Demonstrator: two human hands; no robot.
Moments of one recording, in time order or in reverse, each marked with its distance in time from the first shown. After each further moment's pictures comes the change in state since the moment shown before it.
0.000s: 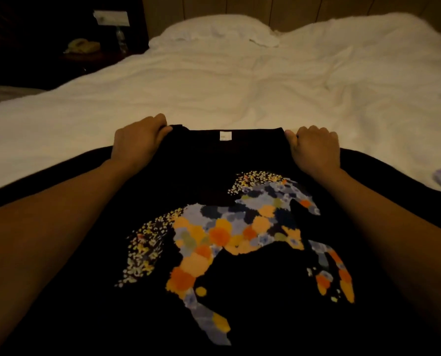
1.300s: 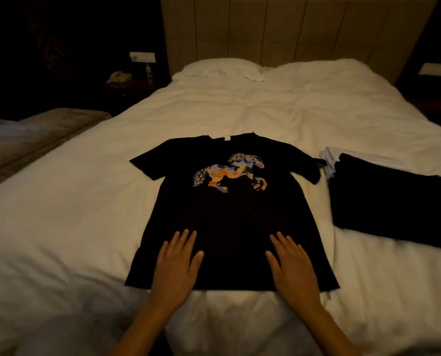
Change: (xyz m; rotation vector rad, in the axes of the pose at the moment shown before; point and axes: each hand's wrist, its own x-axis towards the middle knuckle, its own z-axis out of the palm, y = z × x) left_hand -0.423 0.188 -0.285 -0.338 -0.419 -0.271; right_hand -0.444 -0.044 -0.307 0.496 -0.475 0.149
